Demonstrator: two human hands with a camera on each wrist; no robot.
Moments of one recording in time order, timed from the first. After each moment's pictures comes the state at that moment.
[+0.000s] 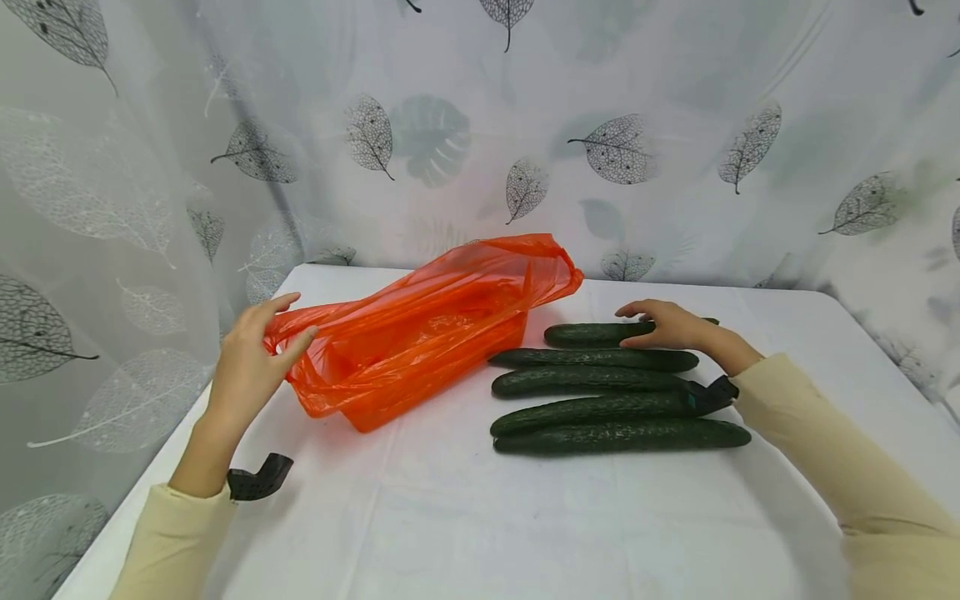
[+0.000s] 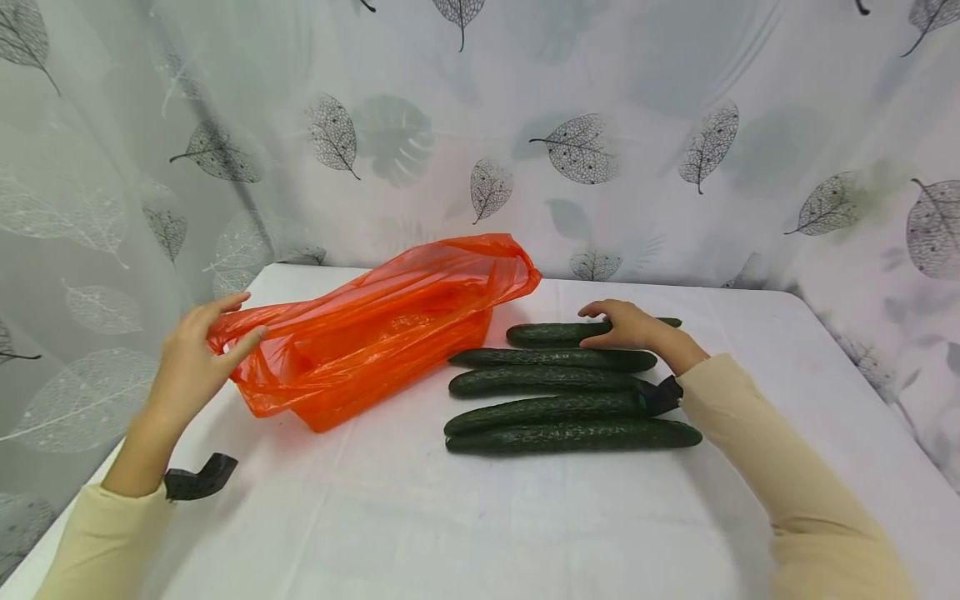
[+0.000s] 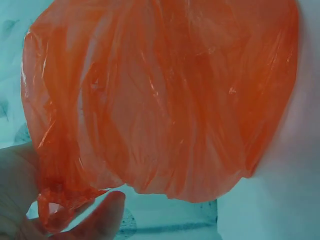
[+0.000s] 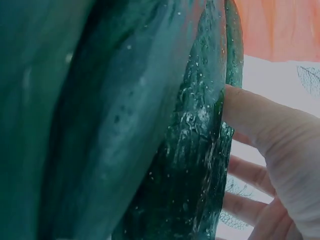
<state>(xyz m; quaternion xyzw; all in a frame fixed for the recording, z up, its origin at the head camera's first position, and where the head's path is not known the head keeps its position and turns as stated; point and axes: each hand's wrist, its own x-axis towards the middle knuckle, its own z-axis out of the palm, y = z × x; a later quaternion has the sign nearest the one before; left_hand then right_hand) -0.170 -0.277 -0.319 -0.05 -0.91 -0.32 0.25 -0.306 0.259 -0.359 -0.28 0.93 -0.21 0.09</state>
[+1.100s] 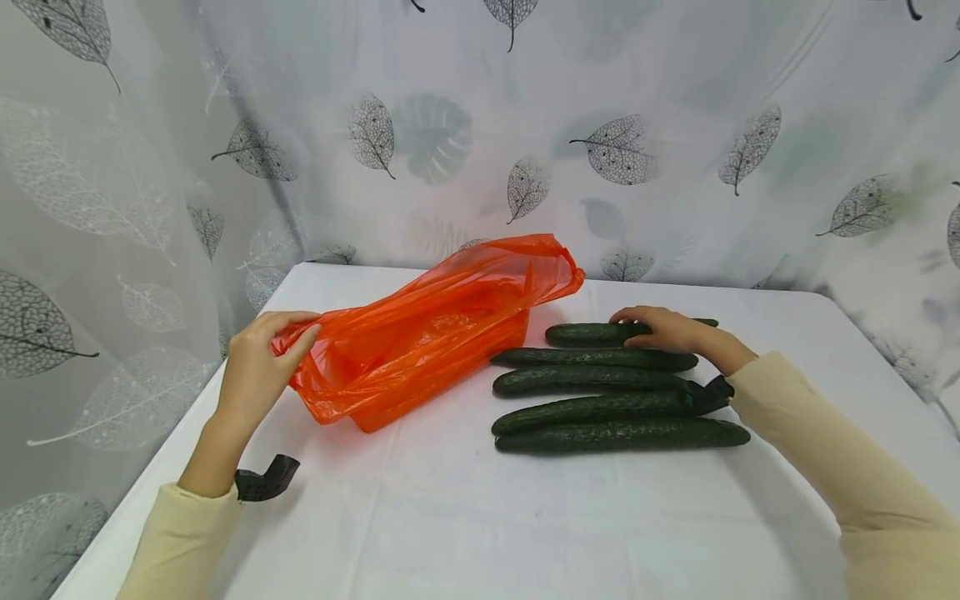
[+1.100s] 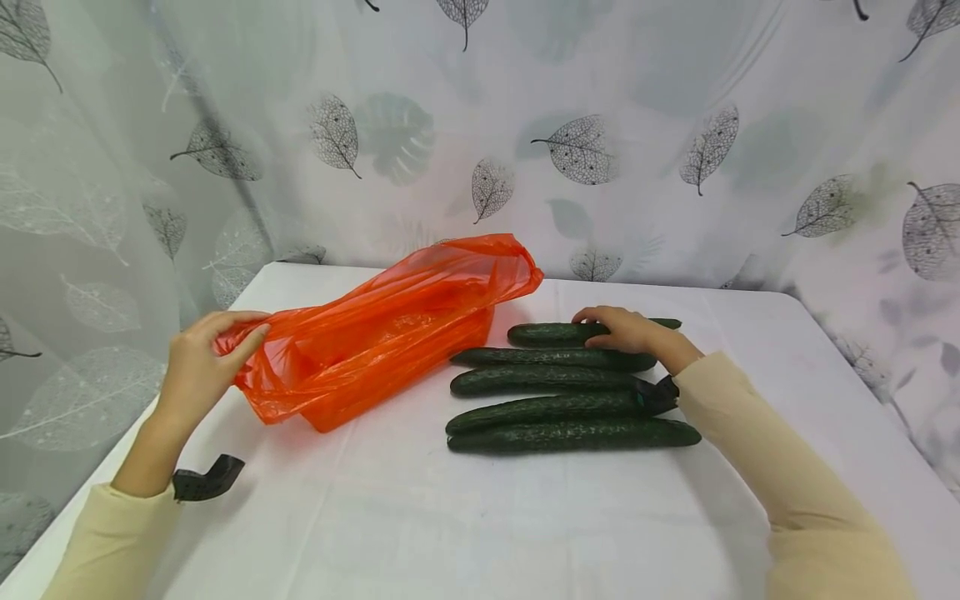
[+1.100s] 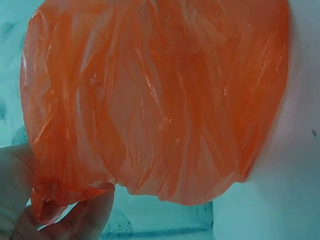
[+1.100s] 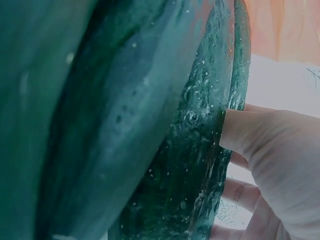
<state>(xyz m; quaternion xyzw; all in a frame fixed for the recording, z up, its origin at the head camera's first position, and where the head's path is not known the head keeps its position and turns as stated) -0.171 -0.276 -0.328 -0.07 -0.91 -0.31 0.28 -0.309 0.259 -0.364 -0.33 0.92 -0.18 0.11</state>
